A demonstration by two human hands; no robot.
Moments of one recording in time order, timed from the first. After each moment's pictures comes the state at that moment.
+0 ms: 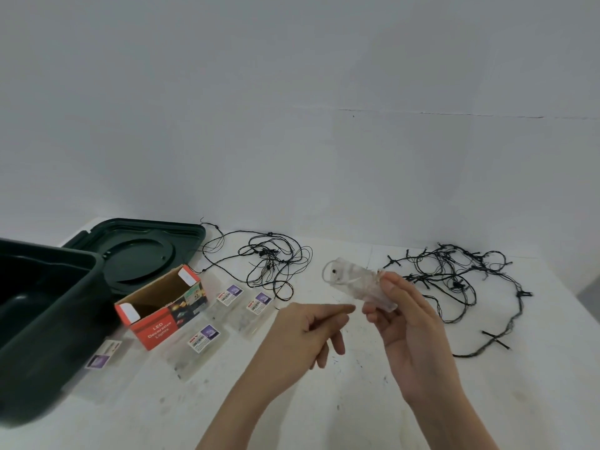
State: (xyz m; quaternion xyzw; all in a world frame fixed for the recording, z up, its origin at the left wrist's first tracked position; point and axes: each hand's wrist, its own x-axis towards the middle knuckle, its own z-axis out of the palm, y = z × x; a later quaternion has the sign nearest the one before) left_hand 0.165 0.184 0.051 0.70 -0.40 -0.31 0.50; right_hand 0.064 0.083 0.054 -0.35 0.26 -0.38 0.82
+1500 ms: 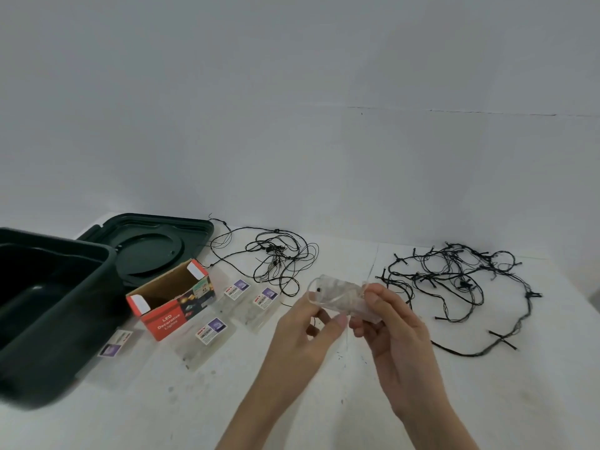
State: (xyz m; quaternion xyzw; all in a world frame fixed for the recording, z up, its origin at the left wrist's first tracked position) left_hand 0.154 0.190 0.029 0.67 -0.38 -0.21 0.61; right_hand 0.066 0.100 0.042 -0.37 0.25 -0.34 0.83
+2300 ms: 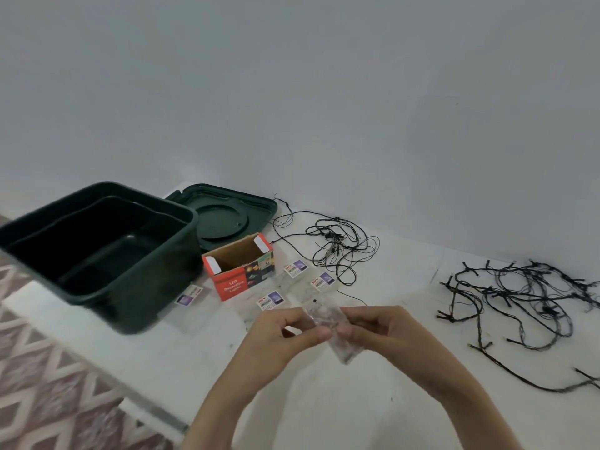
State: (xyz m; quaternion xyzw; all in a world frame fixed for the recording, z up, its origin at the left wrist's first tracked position) left_hand 0.196 0.276 0.015 0.76 -0.26 -0.24 0.55; right_hand 0.101 0.108 0.030 -0.73 0.08 0.02 0.68
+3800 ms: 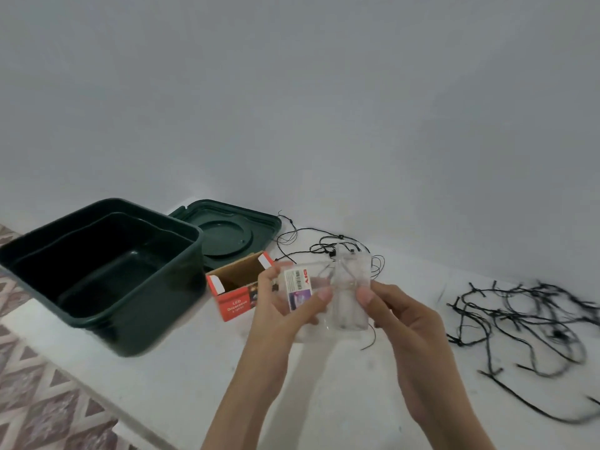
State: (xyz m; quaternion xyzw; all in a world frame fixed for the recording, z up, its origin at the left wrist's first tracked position) left_hand 0.204 0.255 0.047 0.58 -0.15 -0.19 0.78; right_hand 0.117 0.138 0.060 -0.63 0.16 -0.24 0.72
